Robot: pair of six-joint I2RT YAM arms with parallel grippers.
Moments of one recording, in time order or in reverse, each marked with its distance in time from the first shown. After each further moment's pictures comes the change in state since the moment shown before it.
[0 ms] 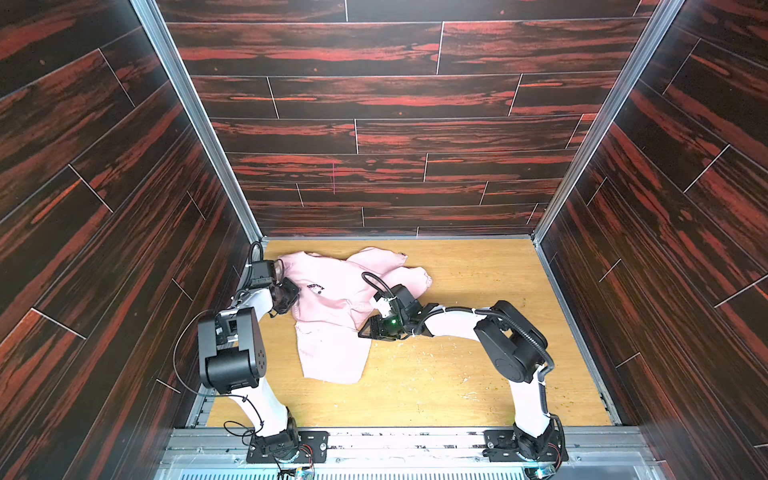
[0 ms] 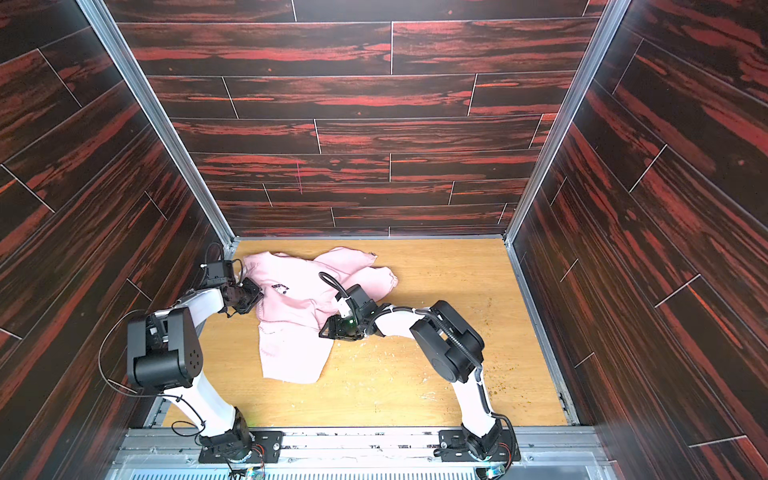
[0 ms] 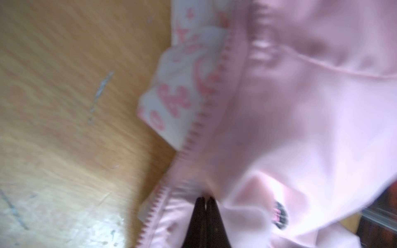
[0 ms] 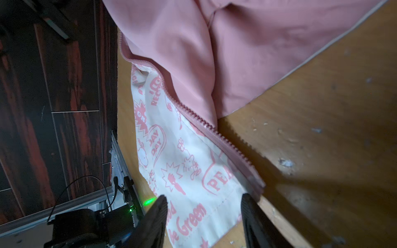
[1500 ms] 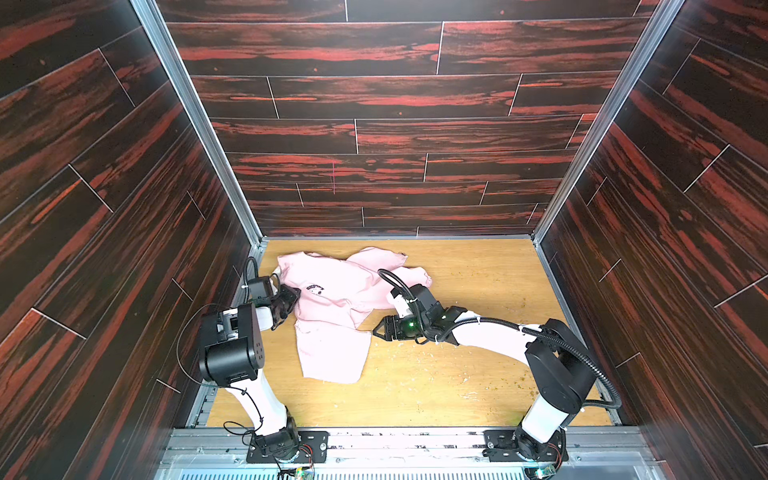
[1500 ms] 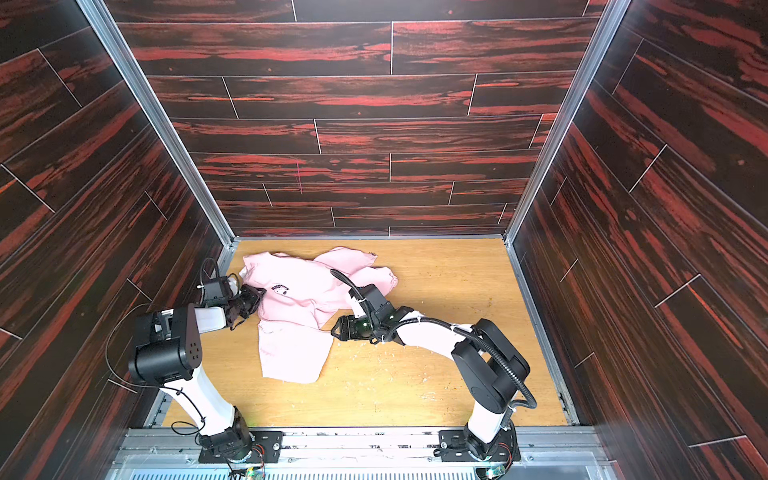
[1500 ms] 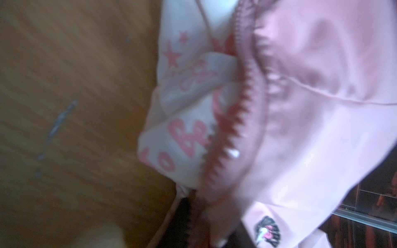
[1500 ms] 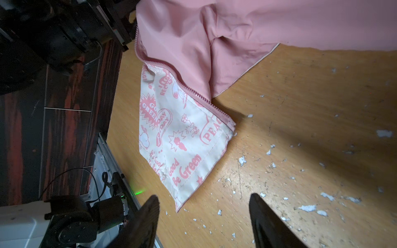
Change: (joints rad) left arm 0.060 0.072 -0.231 0.569 0.136 -0.086; right arm -0.002 -0.343 -0.193 -0.102 0.184 -0.079
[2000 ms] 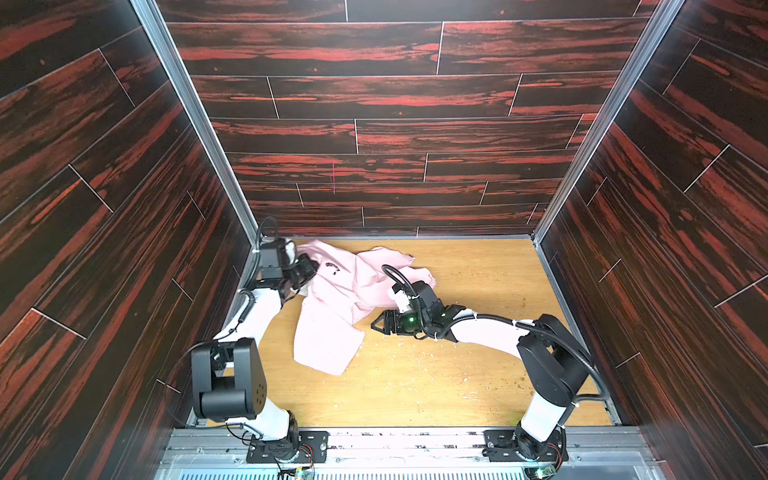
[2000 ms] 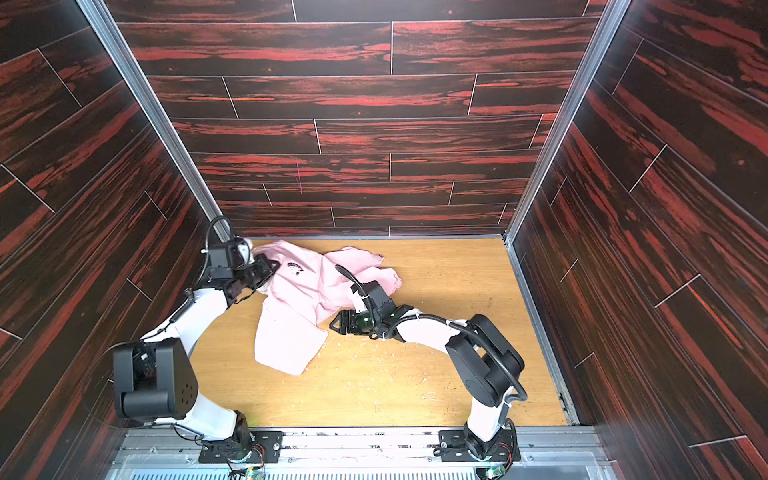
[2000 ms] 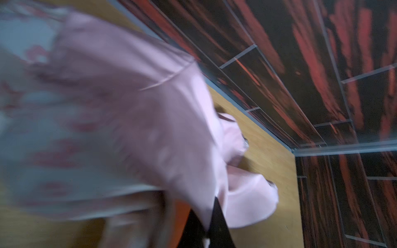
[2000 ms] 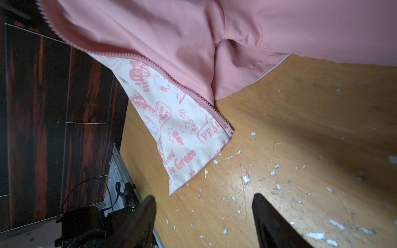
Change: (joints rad) left arm -0.248 -0.288 0.272 -0.450 -0.030 0.146; right arm -0.055 0.060 -0.010 0.137 -0.076 0.068
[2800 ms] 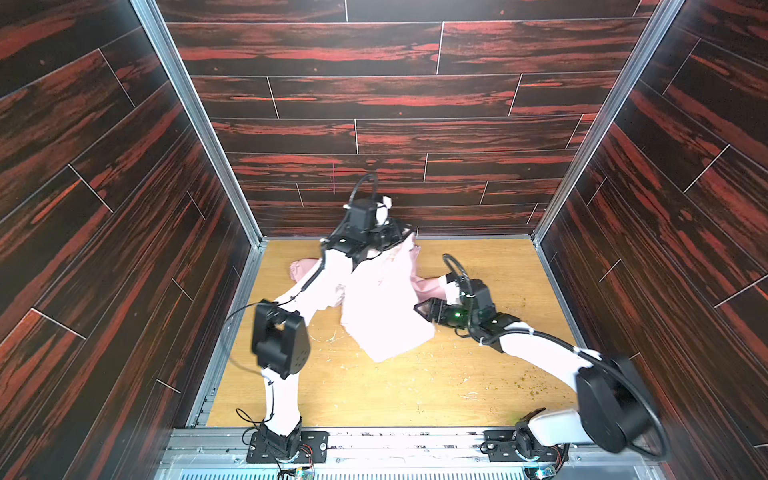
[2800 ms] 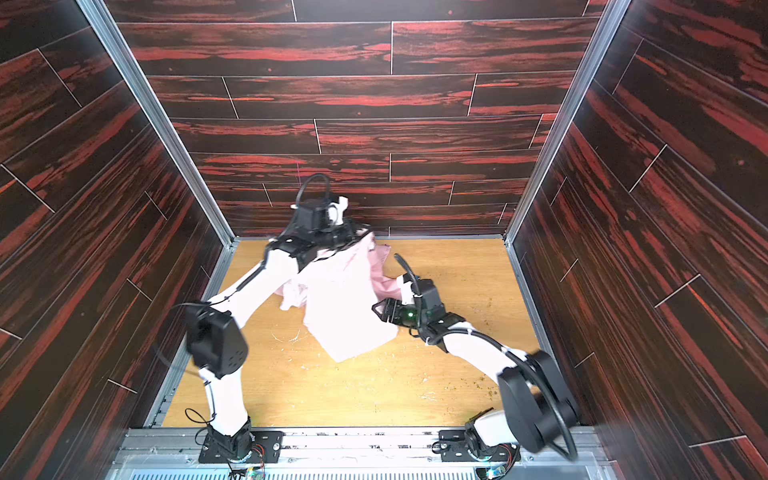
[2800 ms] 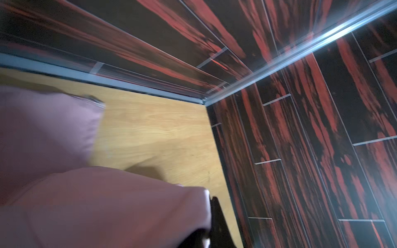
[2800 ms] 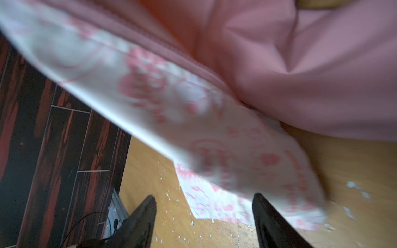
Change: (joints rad) left arm -0.520 0.492 0.791 -0.044 0.063 -0.177; right arm -0.260 -0.431 -0.291 0.012 0.075 -0.044
